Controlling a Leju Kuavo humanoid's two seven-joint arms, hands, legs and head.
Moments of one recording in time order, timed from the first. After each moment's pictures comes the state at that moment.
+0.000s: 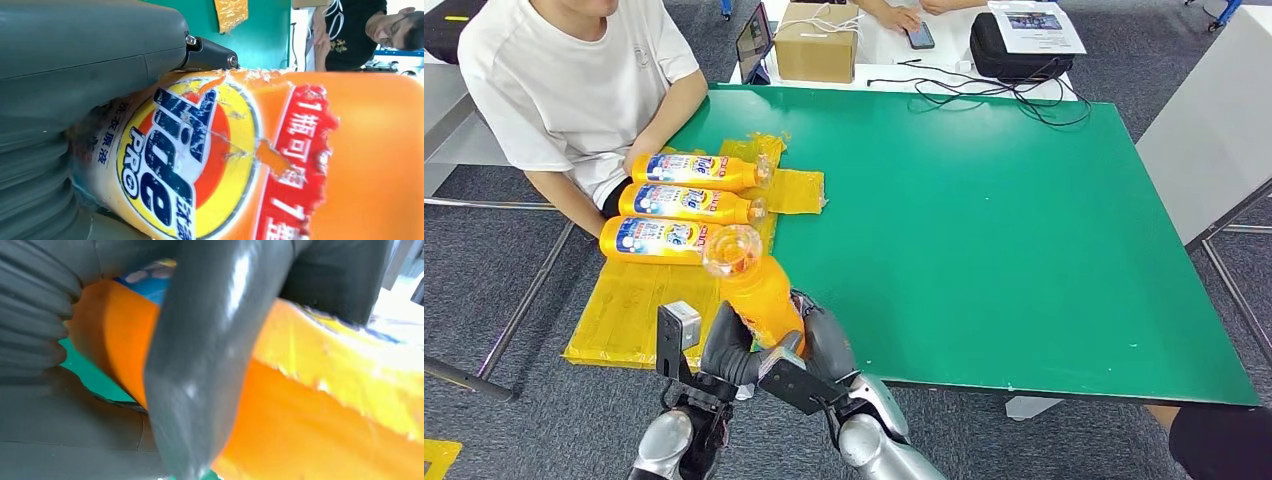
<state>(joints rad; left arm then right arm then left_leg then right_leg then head) 0.00 -0.22 -0.27 -1.36 0.07 -0.10 -0.31 -0.28 0.31 0.65 -0.88 0.58 -0.31 -0.46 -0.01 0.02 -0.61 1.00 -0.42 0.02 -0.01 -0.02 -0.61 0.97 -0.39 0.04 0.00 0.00</state>
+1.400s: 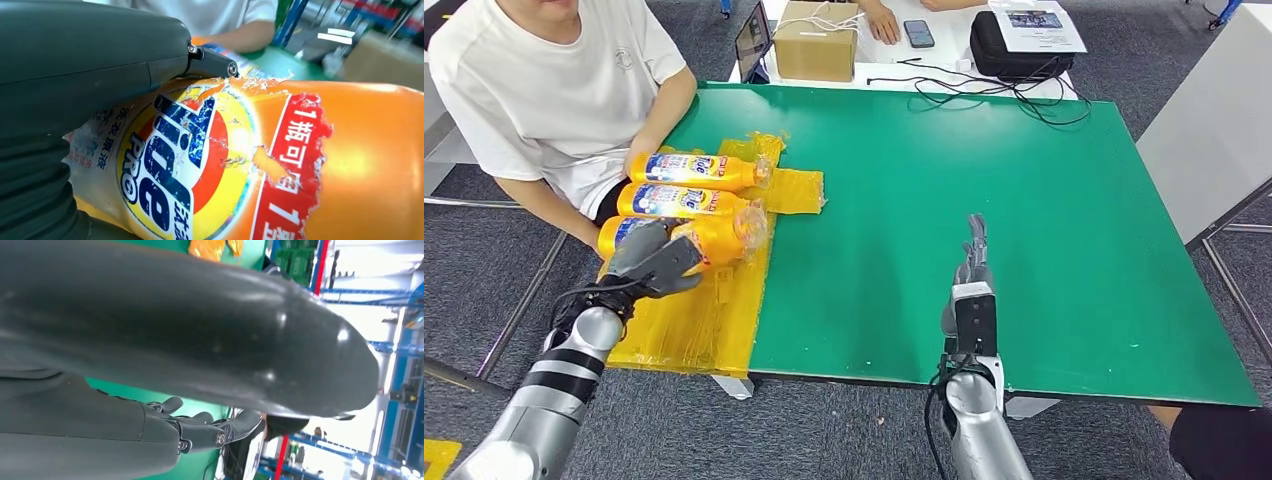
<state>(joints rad) -0.41 0.15 -0.17 -1.02 -0.72 0.00 -0.23 -0.20 0.21 0.18 -1.20 0.28 -0.34 -0.59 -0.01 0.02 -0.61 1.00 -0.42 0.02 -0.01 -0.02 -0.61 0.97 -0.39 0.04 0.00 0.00</state>
